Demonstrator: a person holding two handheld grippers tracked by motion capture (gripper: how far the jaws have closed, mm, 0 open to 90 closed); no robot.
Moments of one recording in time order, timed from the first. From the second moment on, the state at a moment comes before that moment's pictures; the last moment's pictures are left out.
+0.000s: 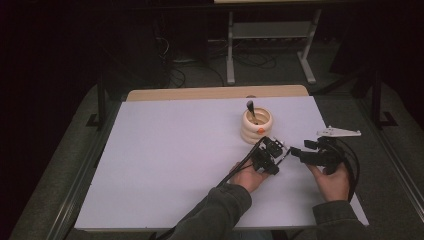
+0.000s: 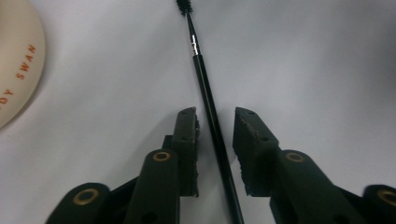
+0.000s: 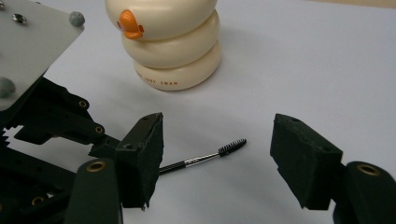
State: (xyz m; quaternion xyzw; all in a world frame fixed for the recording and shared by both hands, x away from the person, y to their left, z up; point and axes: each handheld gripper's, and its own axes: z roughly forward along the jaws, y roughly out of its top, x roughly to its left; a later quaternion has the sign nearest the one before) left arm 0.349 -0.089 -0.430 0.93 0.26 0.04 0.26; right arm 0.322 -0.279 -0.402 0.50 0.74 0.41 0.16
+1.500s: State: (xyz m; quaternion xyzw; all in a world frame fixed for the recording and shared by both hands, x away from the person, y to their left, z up) left arm 0.355 -0.061 -0.407 0.93 0.25 0.06 0.27; right arm 0.315 -0.269 -0.398 0.47 0.76 0.43 0.15
